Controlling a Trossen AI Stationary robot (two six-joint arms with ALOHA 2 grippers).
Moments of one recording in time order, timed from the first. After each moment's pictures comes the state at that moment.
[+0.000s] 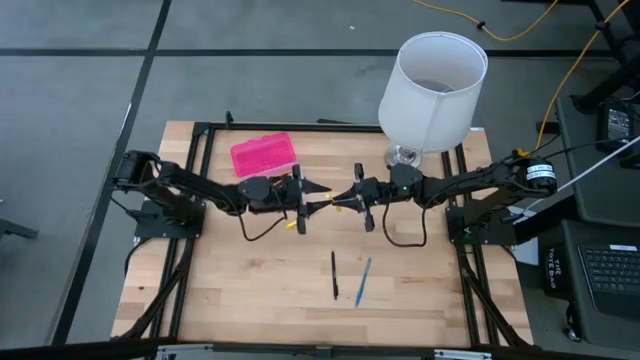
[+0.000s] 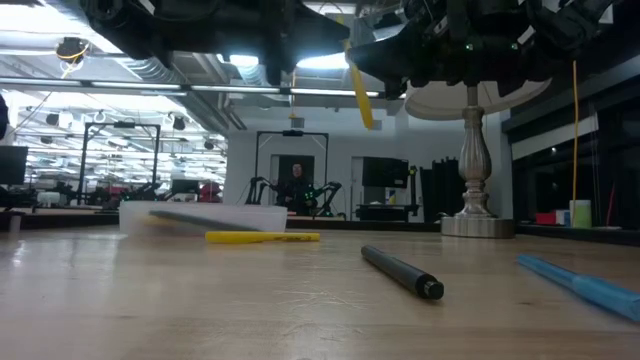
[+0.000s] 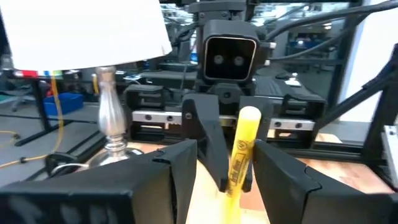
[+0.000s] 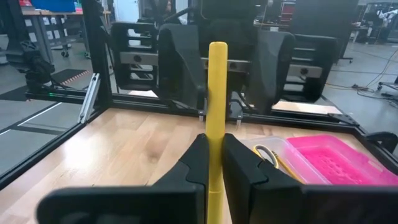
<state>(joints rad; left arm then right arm) -0.03 1.52 0.68 0.89 -0.19 -0.04 -0.10 1.46 0.60 0.81 -0.26 -0.06</state>
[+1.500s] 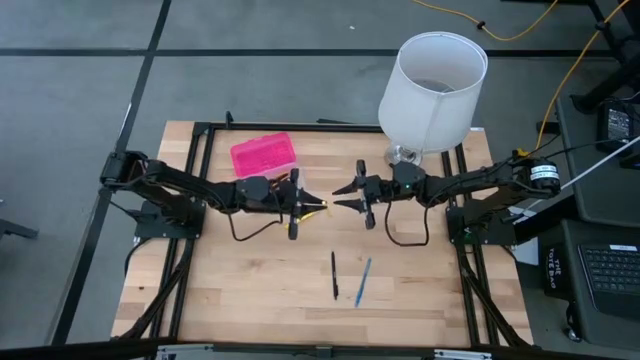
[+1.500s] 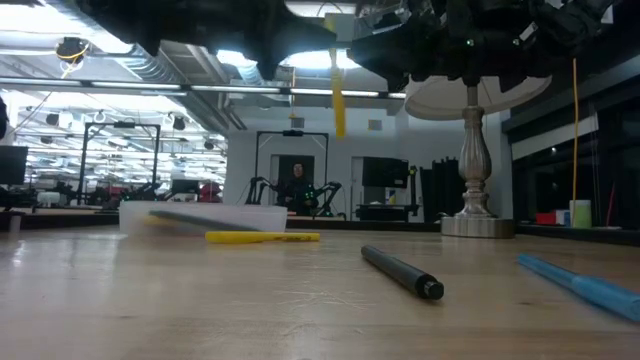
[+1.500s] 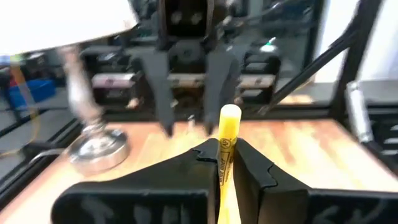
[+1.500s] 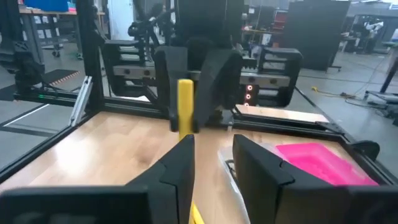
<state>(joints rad) -0.05 1.42 0.68 0.66 -0.10 0.01 -0.11 1.43 0.60 0.80 -0.25 -0.09</state>
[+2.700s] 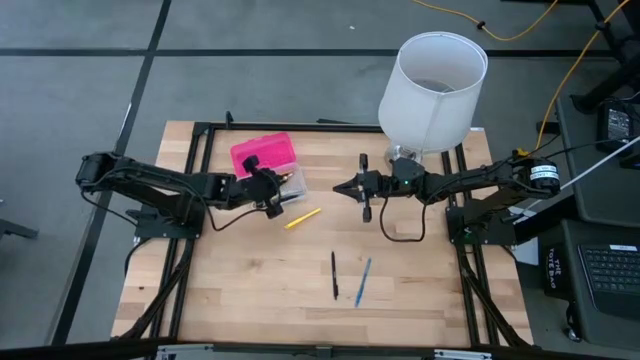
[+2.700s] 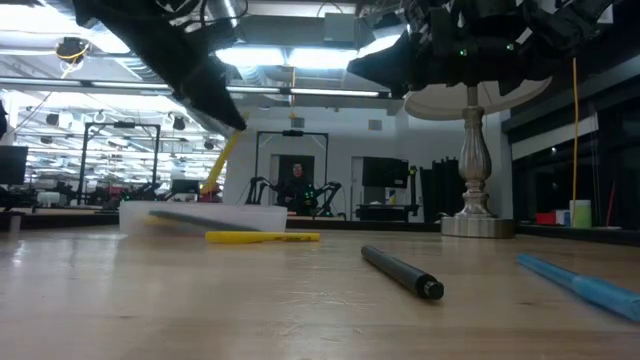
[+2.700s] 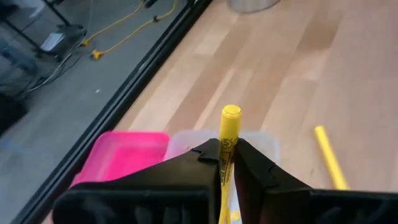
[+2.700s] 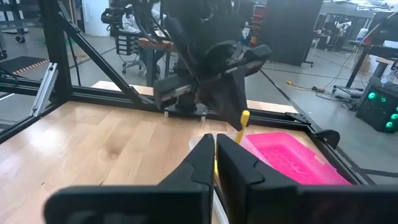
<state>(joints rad) -0.02 1.17 0.68 -0.22 -0.62 -0.14 -0.15 1.43 0.60 0.78 -0.19 -0.14</state>
